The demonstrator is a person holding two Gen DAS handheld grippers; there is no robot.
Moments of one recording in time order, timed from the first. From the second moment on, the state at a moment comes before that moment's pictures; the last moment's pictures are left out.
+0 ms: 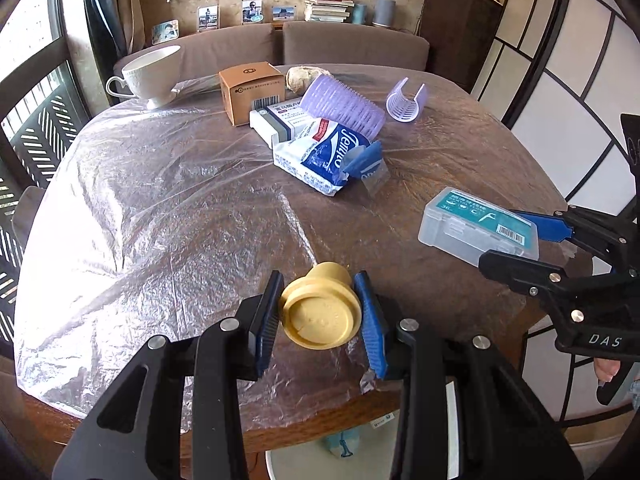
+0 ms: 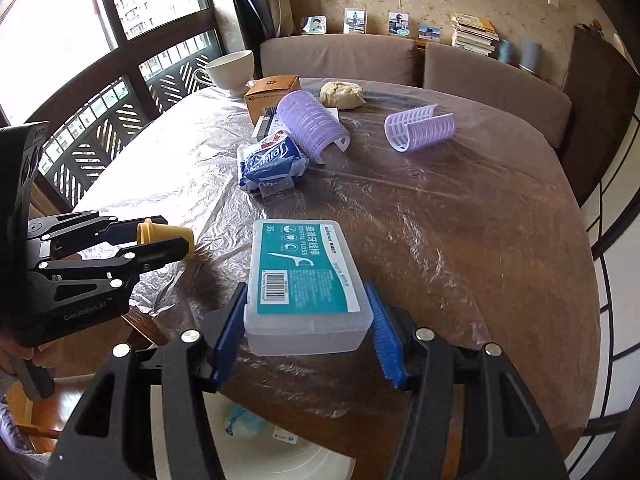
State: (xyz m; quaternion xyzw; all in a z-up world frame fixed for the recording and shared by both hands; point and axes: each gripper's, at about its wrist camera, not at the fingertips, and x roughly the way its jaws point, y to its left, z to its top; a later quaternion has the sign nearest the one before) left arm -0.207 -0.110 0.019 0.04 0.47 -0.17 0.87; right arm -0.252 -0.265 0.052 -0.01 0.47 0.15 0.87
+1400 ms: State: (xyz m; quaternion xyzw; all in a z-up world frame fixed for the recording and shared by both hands) left arm -0.267 -0.089 0.038 0.06 0.46 -0.29 0.84; right arm -0.342 -0.228 0.085 0.05 0.46 0.09 0.88
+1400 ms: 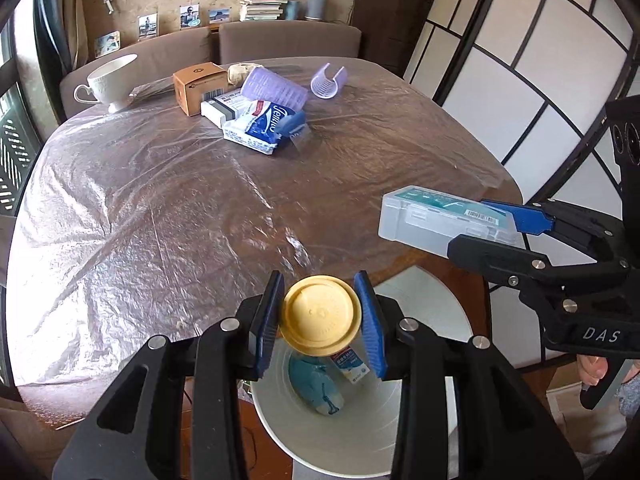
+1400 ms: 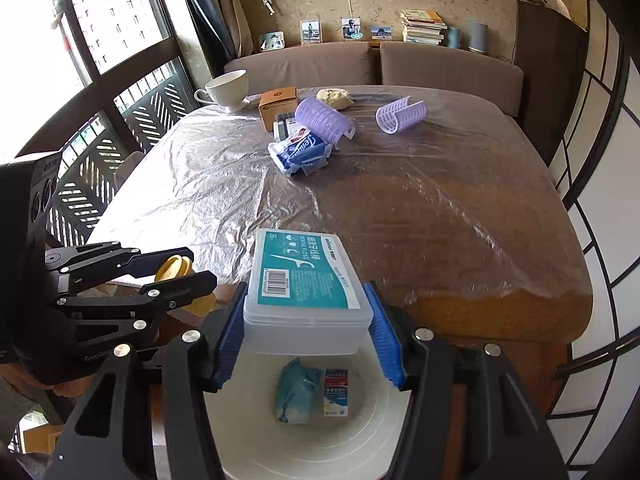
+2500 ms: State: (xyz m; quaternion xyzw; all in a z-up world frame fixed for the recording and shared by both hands) left arm -0.346 -0.101 -0.027 0.04 0.54 -0.19 0.82; right arm -0.414 -0.255 0.017 0.00 0.54 0.15 0.83
